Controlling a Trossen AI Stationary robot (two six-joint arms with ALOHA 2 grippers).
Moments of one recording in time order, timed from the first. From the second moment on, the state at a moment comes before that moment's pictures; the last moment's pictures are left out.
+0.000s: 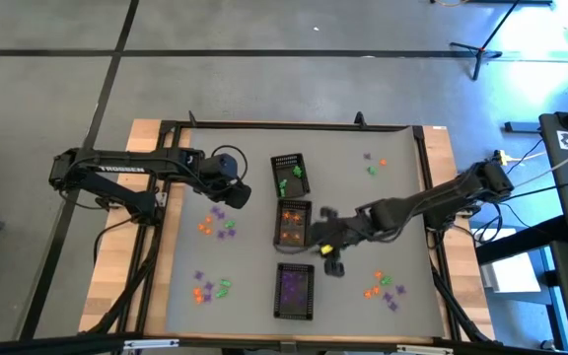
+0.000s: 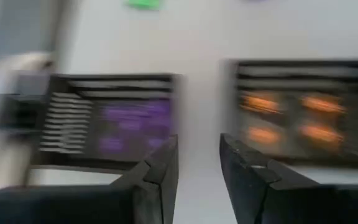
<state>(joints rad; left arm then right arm) 0.10 1.24 1.06 -0.87 0.03 -1.12 0.32 1.53 1.15 -0.49 0.07 0.31</state>
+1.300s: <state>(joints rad) 0.10 1.24 1.06 -0.87 0.03 -1.12 -0.51 1.01 0.60 -0.53 0.22 0.25</state>
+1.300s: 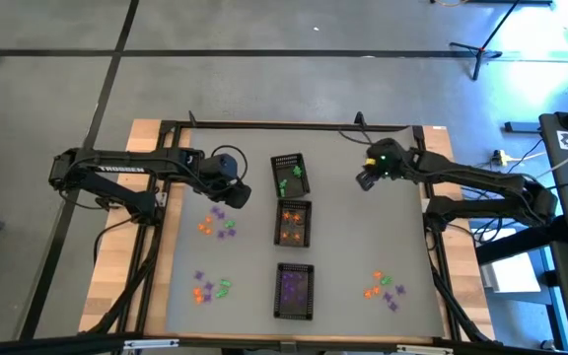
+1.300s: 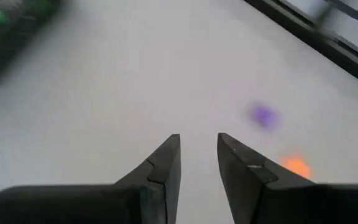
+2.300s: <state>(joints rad) 0.10 1.24 1.06 -0.87 0.03 -1.12 -0.78 1.36 0.48 -0.27 0.07 0.21</state>
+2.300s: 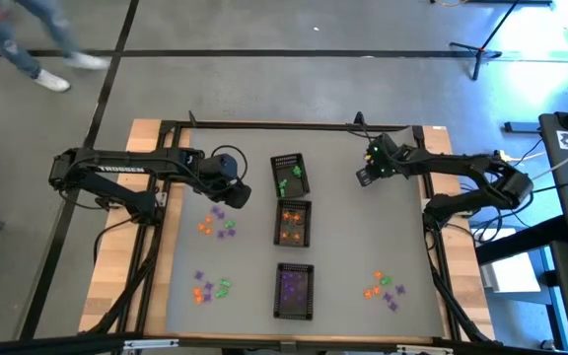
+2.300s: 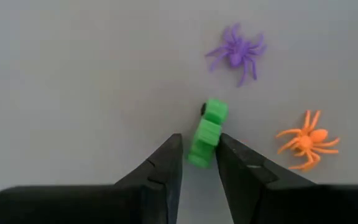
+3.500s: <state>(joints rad) 0.10 1.24 1.06 -0.87 0.03 -1.12 -0.27 1.35 0.91 0.00 -0.05 0.21</state>
